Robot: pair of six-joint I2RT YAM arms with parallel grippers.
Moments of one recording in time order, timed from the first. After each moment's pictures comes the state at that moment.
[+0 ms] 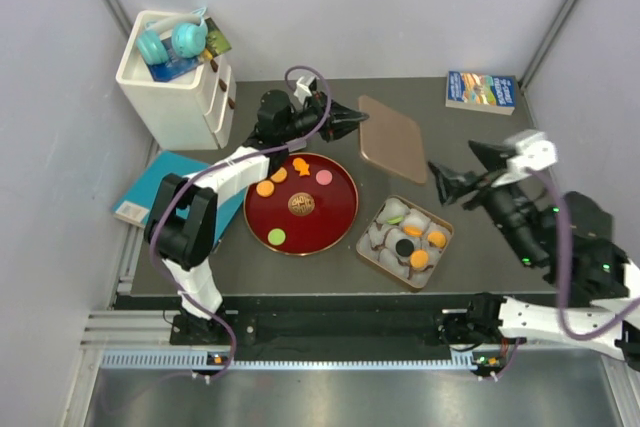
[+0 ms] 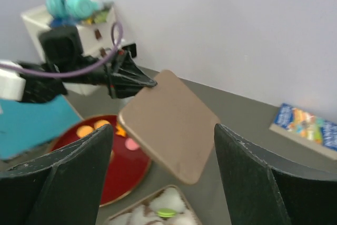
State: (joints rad) left arm -0.47 1.78 1.26 0.60 0.74 -1.65; right arm 1.20 0.66 1.12 -0.31 0.73 -0.20
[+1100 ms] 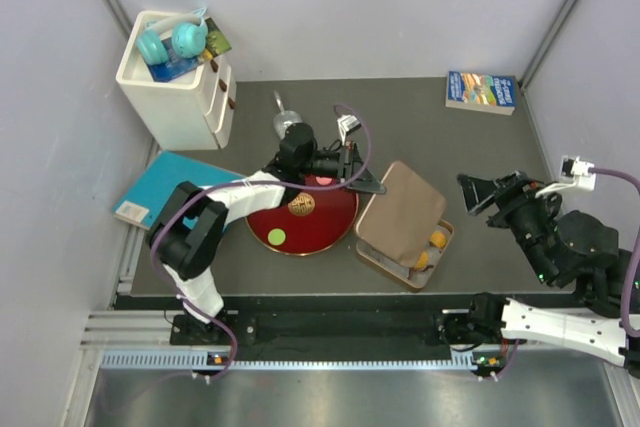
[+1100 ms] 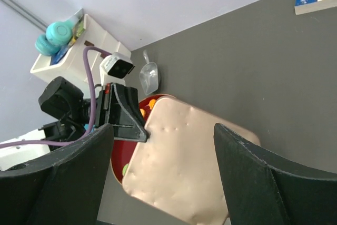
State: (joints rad) left arm -0.62 1.75 1.06 0.66 1.09 -1.18; right arm 1.20 0.46 1.09 -0.70 0.96 0.65
